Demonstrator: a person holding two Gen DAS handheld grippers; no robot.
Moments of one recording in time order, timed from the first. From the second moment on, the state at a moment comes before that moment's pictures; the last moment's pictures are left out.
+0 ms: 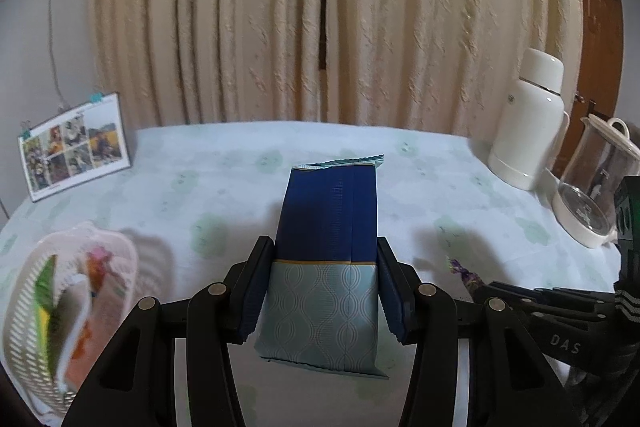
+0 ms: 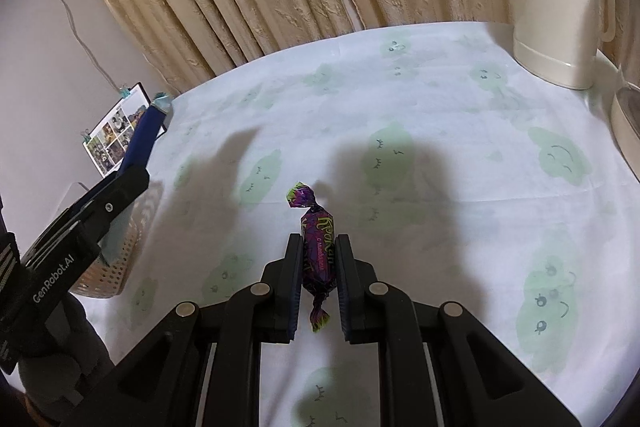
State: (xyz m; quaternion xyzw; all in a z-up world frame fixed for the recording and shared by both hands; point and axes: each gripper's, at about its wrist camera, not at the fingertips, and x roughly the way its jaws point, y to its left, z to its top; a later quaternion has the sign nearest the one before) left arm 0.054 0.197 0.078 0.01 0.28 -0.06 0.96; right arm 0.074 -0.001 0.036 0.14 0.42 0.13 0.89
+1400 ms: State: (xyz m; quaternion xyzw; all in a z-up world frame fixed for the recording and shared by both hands) left arm 0.003 0.313 0.087 -0.01 0.21 0.14 0.97; right arm 0.072 0.018 0.026 0.12 0.43 0.14 0.88
